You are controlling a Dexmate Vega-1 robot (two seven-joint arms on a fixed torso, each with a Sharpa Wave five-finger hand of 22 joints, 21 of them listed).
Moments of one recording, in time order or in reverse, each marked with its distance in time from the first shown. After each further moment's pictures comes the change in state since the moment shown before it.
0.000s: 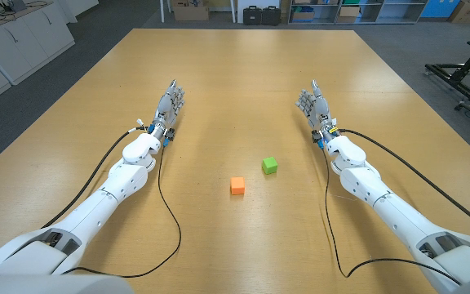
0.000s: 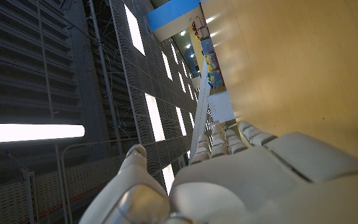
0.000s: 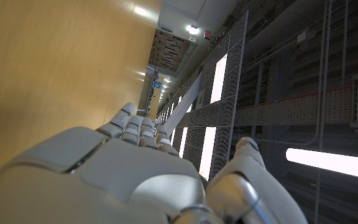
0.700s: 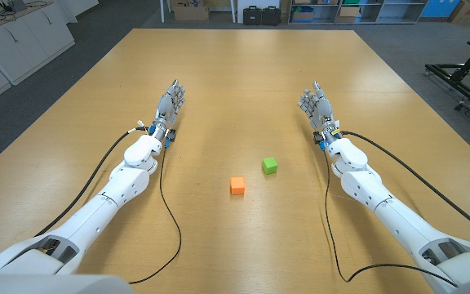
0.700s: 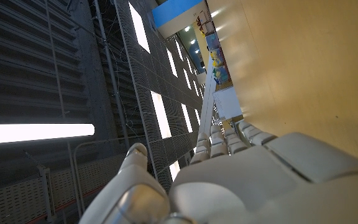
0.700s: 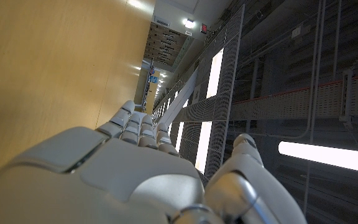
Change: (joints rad) left arm 0.058 0.012 -0.011 -0.079 0.021 -0.028 0.046; left_hand 0.004 0.004 0.011 -0.011 0.000 0.029 -0.008 0.000 0.000 0.034 -0.004 0.007 0.000 0.028 -0.002 0.008 0.000 0.011 -0.004 0.007 0.000; right arm -0.051 -0.015 0.020 -0.064 -0.008 0.030 -0.035; right_hand 0.020 0.012 0.011 -0.011 0.000 0.031 0.001 0.015 0.000 0.035 -0.005 0.018 0.000 0.031 -0.008 0.011 0.000 0.026 0.004 0.004 0.000
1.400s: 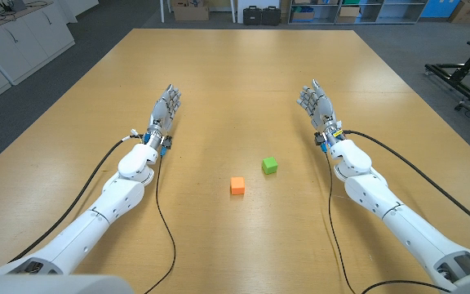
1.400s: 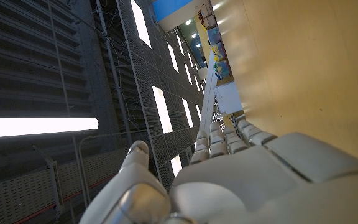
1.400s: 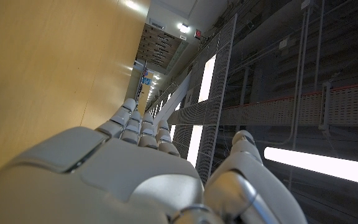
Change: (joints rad) left arm 0.140 0.051 -0.043 -0.149 -0.005 -0.017 0.056; left_hand 0.019 0.019 0.015 -0.015 0.000 0.040 0.004 0.009 0.000 0.030 -0.006 0.007 0.000 0.025 -0.004 0.000 0.000 0.011 -0.001 0.000 0.000; right arm -0.080 -0.052 0.012 -0.146 -0.038 0.000 -0.047; right_hand 0.031 0.021 0.015 -0.015 0.000 0.045 0.002 0.008 0.000 0.032 -0.008 0.012 -0.003 0.034 -0.006 0.013 -0.003 0.029 -0.001 0.000 0.000
